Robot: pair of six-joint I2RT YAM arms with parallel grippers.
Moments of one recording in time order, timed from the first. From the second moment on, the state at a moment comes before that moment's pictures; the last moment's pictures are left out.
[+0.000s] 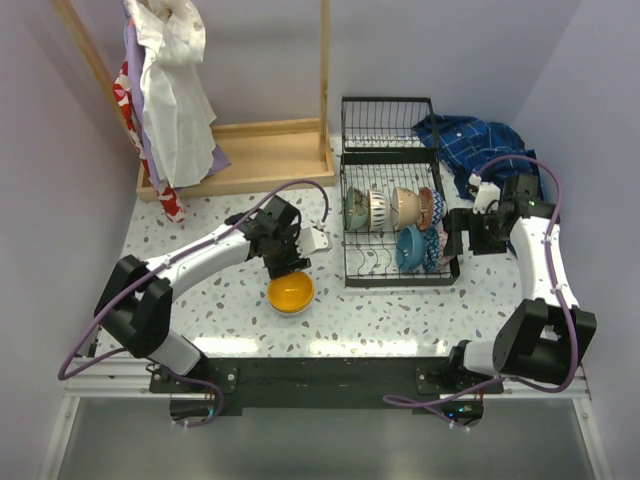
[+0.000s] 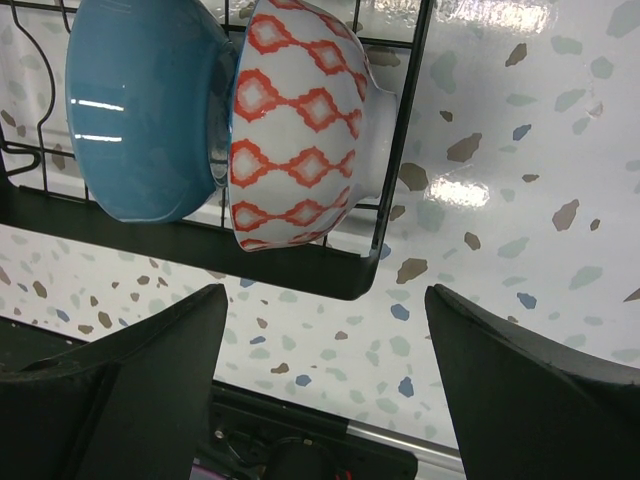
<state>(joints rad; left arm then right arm) -0.64 1.54 1.05 -0.64 0.13 0.64 -0.25 1.34 1.13 -1.00 -0.34 -0.25</state>
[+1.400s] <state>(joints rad) -0.59 1.50 1.03 -0.59 0.13 0.64 0.44 1.04 1.24 -1.04 -0.67 -0.73</state>
